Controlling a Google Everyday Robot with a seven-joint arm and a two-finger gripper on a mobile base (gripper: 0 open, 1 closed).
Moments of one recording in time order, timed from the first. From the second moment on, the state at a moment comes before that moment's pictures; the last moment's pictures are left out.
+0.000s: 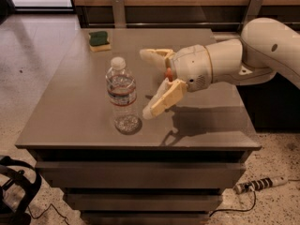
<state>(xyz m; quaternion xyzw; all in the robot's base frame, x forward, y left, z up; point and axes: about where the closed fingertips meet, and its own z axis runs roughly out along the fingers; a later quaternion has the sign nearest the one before) 0.489 0.014 0.933 -0.59 0.52 0.43 0.45</state>
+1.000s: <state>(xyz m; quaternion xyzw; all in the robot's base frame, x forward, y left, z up) 0.479 0.056 0.936 -0.58 0.48 0.46 0.47</state>
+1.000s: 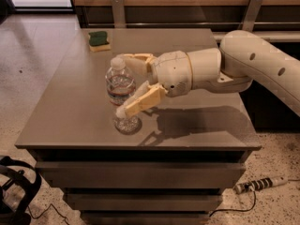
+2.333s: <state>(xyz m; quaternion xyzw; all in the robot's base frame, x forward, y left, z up) 0.469 0.070 0.942 -0.59 0.46 0.46 0.48</state>
